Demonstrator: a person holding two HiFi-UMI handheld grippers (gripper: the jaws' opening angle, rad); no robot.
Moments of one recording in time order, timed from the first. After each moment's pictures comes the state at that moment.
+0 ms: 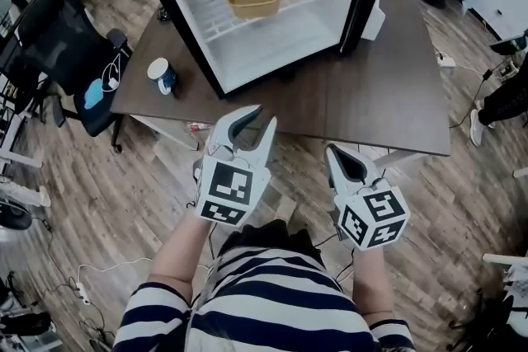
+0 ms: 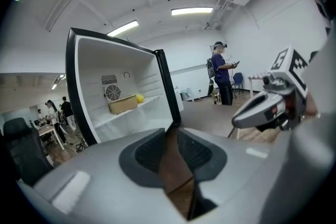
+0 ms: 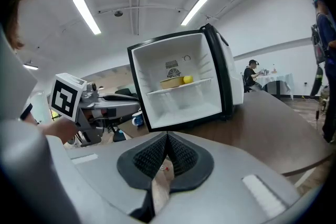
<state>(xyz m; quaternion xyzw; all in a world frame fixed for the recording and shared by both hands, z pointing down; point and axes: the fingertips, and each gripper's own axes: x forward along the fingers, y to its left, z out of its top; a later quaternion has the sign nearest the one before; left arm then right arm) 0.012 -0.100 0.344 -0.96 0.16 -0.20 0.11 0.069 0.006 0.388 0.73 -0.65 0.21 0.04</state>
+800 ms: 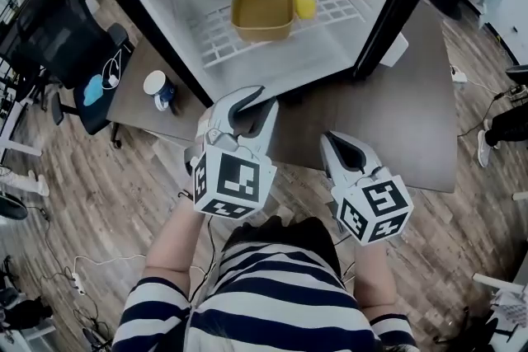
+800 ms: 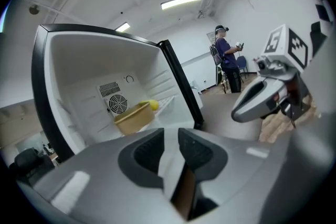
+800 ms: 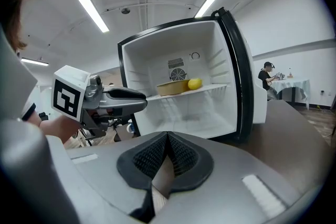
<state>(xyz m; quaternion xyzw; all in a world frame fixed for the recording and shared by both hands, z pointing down) 0.076 -0.197 0.325 -0.94 0.19 -0.23 0.19 0.125 -0.105 0.372 0.69 -0.70 0.18 0.06</state>
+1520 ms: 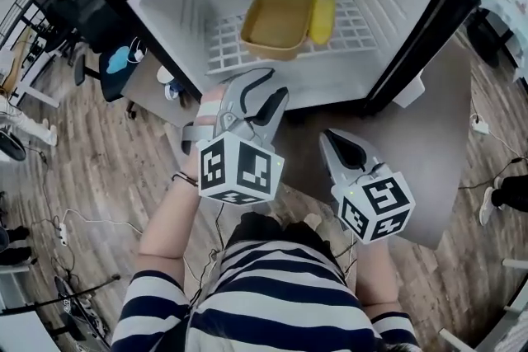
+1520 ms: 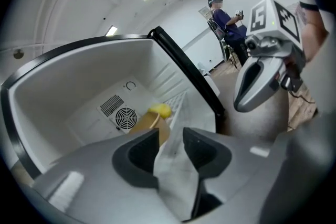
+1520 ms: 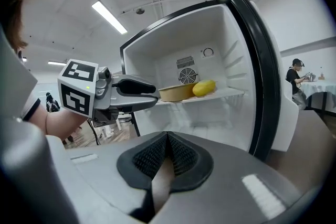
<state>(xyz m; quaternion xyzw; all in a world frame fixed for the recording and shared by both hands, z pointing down) 0.133 -0.232 0.304 -0.87 0.26 -0.29 0.31 0.176 -0.151 0.359 0.59 -0.79 0.16 0.08</state>
